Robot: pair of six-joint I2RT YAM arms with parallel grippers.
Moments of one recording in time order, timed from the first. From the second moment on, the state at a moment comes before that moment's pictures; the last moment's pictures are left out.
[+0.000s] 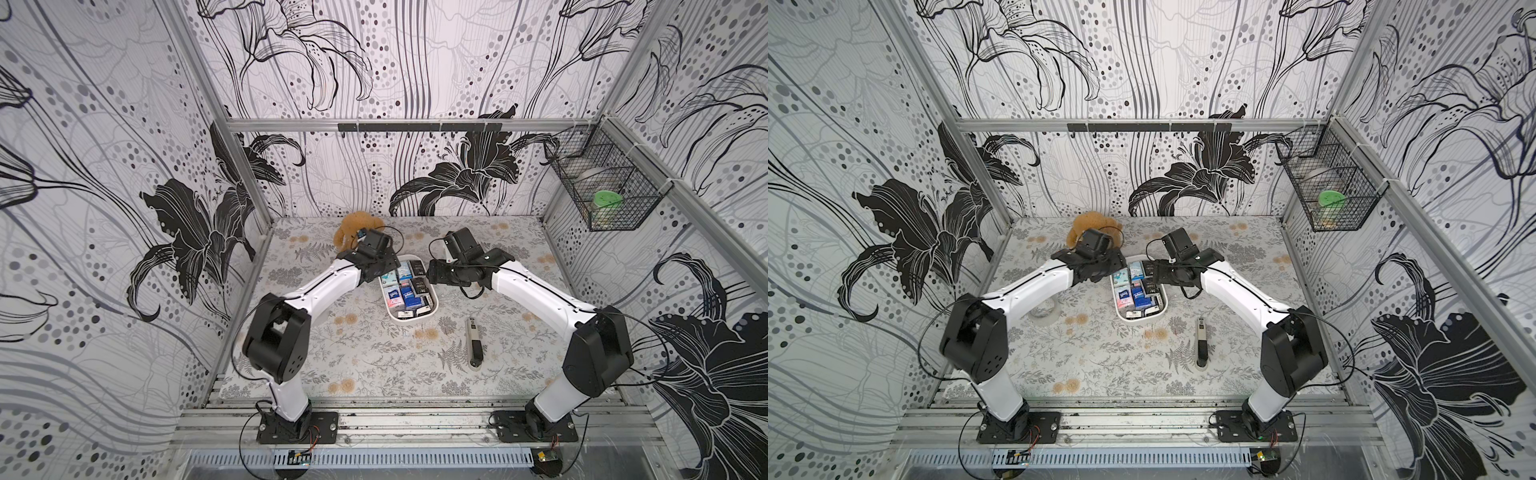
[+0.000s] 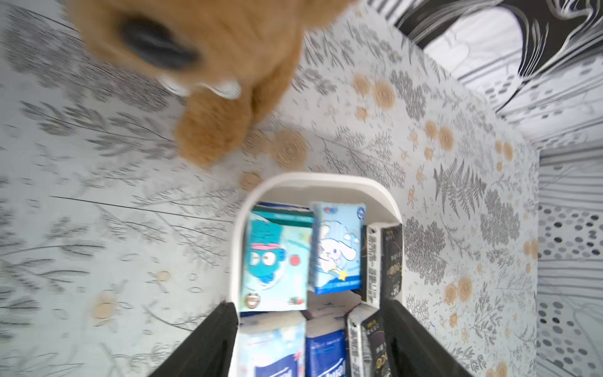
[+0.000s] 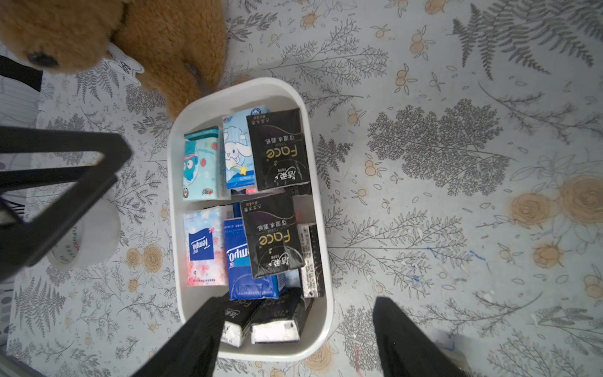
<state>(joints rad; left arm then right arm) -0.43 1.69 1.30 -0.45 -0.12 -0.86 0.56 1.64 1.37 -0.67 0.01 0.51</state>
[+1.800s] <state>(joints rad) -0.02 1.47 0.18 1.21 -0.17 -0.20 0.01 1.49 0.22 1.06 0.12 -0.05</state>
